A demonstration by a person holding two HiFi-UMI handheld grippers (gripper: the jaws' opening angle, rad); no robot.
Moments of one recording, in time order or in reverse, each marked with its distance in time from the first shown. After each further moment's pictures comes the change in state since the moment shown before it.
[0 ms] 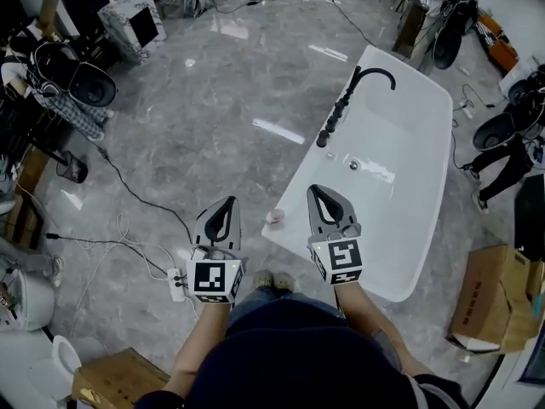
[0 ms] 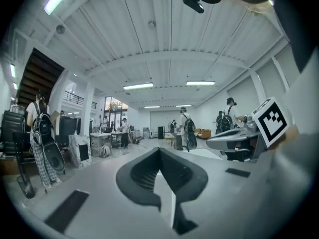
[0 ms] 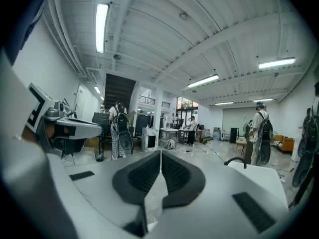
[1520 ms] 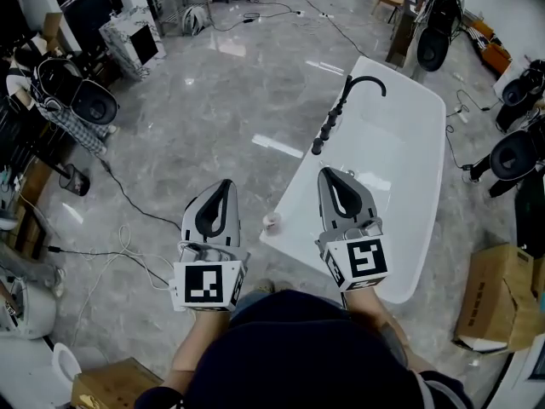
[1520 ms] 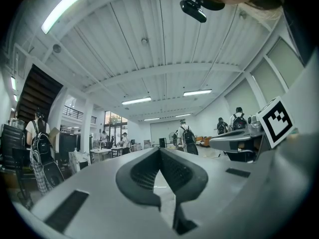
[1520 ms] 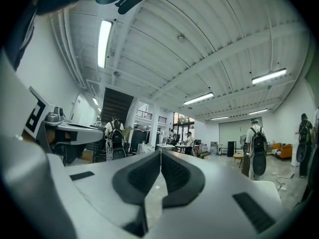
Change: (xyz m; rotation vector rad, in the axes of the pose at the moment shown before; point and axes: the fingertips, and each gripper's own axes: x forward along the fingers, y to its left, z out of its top) left arm -0.031 -0.036 0.112 0.072 -0.162 0.022; right arm -0.067 -0.018 0.105 -0.009 -0.203 -0.052
